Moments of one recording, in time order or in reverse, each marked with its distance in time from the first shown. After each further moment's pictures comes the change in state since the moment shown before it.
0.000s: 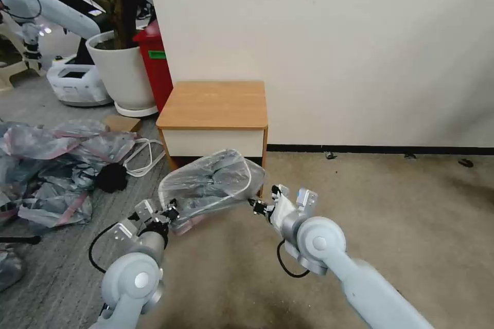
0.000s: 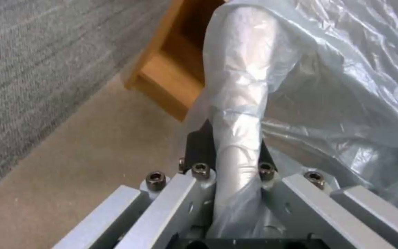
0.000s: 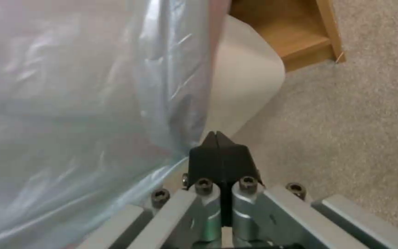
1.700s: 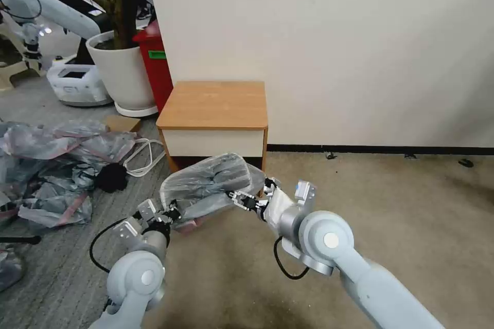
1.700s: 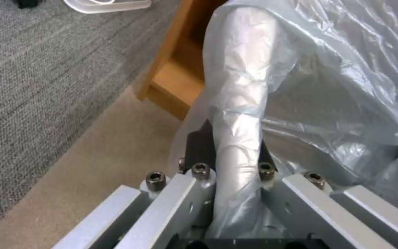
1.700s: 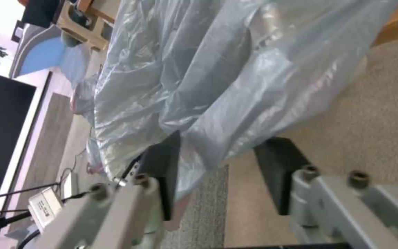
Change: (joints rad) left arm -0.031 0.005 0.029 0.053 0.104 -0.007 0.012; right arm 0.009 -0.003 0.019 0.178 0.193 -0.037 0.076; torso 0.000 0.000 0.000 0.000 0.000
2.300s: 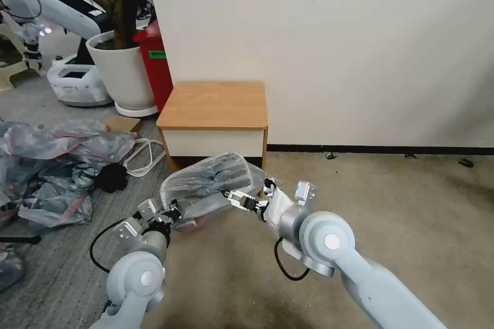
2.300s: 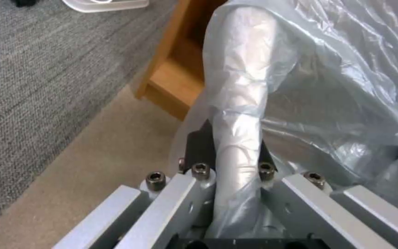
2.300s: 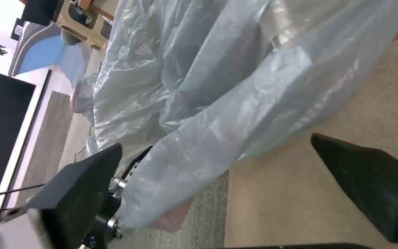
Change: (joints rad) left arm 0.007 -0.002 0.001 -0.011 -0.003 0.002 0.000; right arm 0.009 0.000 -0.009 0.000 0.002 0.001 0.007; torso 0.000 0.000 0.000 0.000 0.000
